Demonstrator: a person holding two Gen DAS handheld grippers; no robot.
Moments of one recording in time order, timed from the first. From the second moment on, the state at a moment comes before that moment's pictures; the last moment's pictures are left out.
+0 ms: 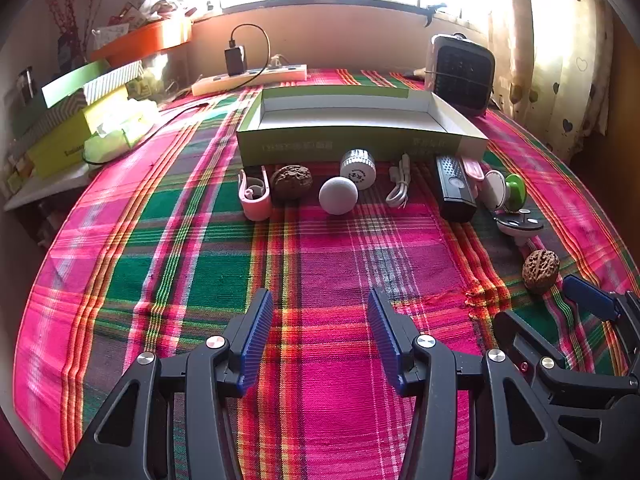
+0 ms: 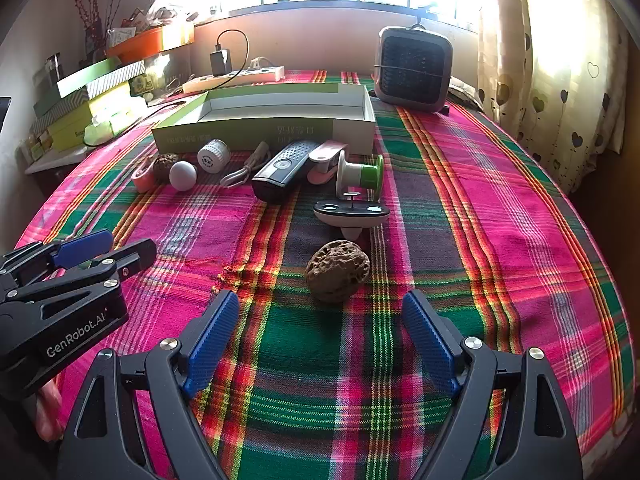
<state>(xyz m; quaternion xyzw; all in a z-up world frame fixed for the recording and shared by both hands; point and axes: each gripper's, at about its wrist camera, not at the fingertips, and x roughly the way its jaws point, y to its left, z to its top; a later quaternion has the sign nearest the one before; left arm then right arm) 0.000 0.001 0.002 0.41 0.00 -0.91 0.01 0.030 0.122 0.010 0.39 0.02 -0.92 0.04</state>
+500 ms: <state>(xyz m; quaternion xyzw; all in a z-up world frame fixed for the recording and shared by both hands) 0.002 -0.003 0.001 0.40 0.00 -0.92 0.00 0.029 0.121 0.011 0.39 0.02 -0.92 0.04</state>
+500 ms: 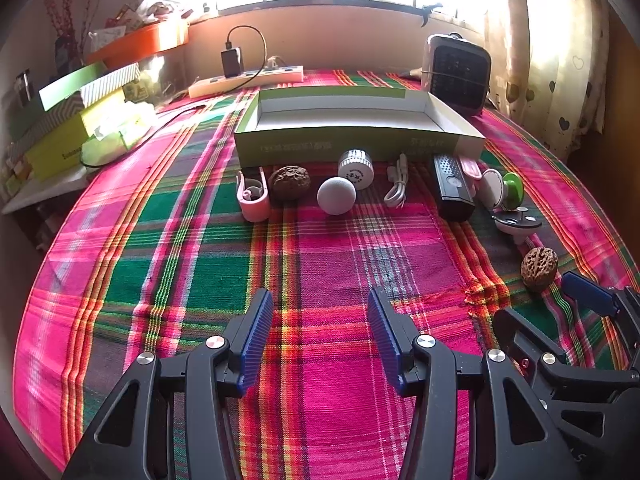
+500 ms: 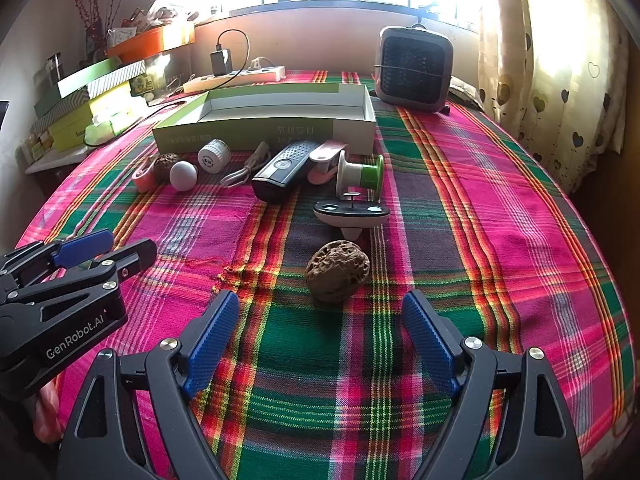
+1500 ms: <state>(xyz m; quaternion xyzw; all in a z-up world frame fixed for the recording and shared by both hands) -0.001 -0.003 0.001 0.41 0.00 -0.91 -0.01 0.016 0.136 0.013 0.41 0.03 -0.91 0.05</state>
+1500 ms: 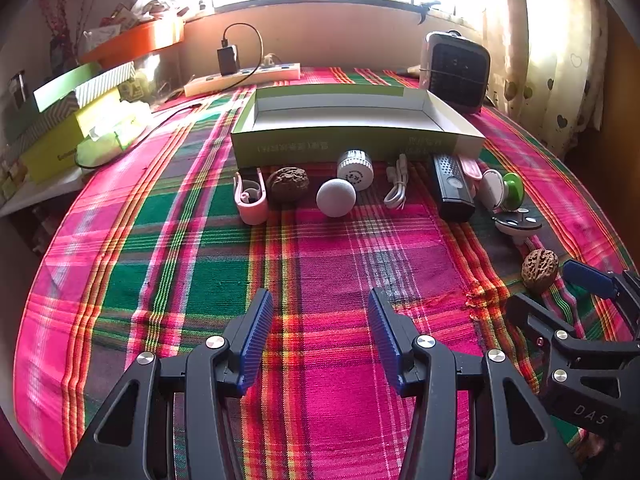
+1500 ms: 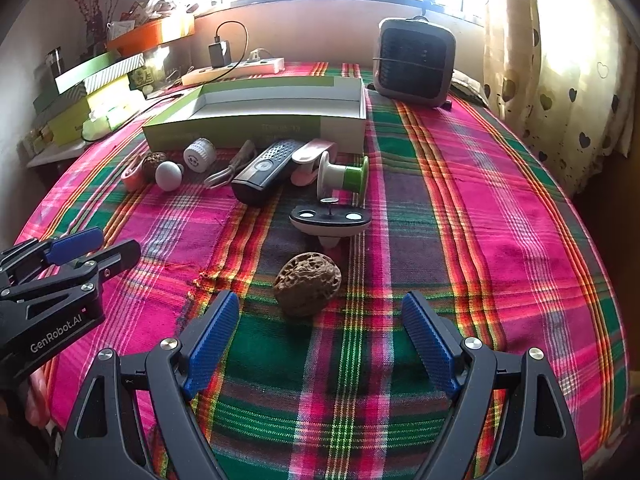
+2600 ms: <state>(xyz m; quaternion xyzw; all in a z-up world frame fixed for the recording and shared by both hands) -0.026 -0.036 0.002 0.42 0.04 -0.91 -0.04 0.004 0.141 0.017 0.41 0.02 -0.91 0.08</state>
